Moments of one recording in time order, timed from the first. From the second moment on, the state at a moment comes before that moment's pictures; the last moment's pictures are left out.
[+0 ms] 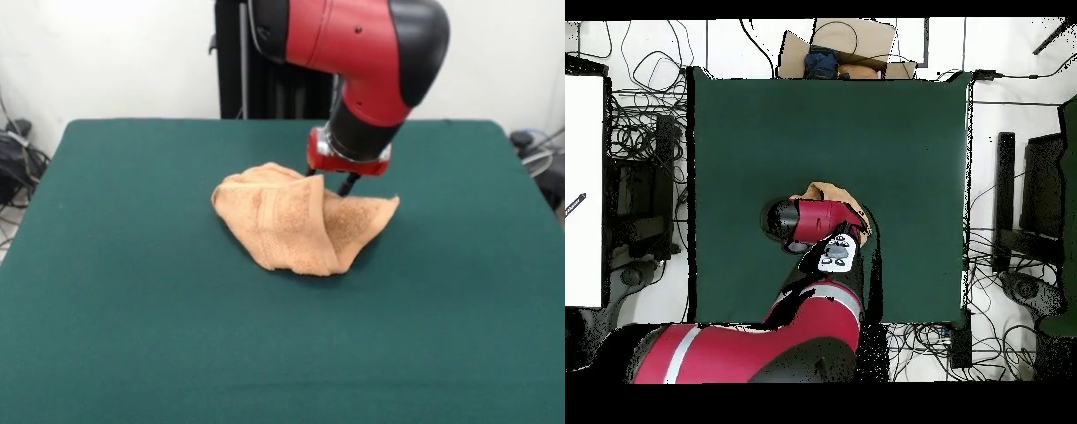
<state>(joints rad) 0.02 -0.36 -0.21 1.58 -0.04 0.63 1.59</state>
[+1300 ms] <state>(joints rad) 0.06 -0.48 -0.26 1.54 -0.03 0.72 1.59</state>
